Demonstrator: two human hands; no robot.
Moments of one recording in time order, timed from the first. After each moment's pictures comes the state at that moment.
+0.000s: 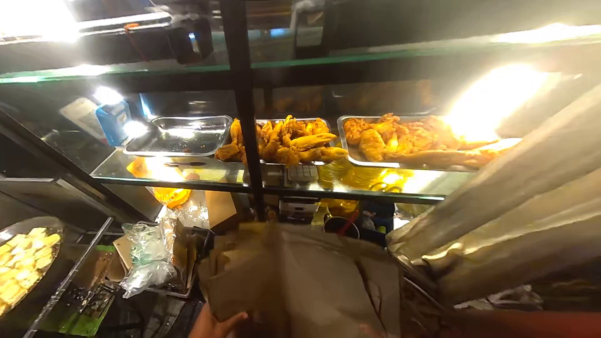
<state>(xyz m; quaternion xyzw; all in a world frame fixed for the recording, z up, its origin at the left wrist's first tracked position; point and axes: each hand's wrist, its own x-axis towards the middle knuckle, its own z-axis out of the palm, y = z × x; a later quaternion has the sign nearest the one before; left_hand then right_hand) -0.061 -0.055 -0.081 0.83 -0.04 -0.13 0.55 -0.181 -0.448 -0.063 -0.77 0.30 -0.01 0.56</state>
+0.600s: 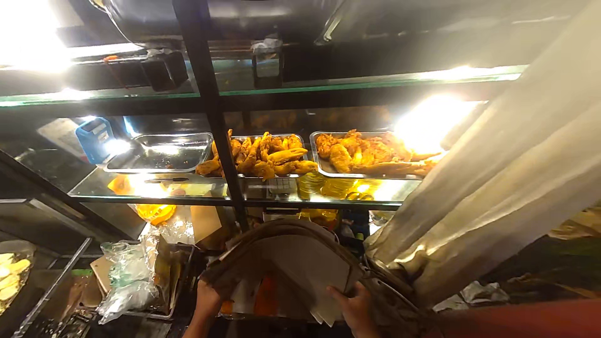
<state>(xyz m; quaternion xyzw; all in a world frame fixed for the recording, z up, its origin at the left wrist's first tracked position) 0.032 -0.110 -0.125 0.73 -0.01 0.03 0.69 -0.092 -0.456 -0.125 -0.74 0.30 -0.19 0.57</state>
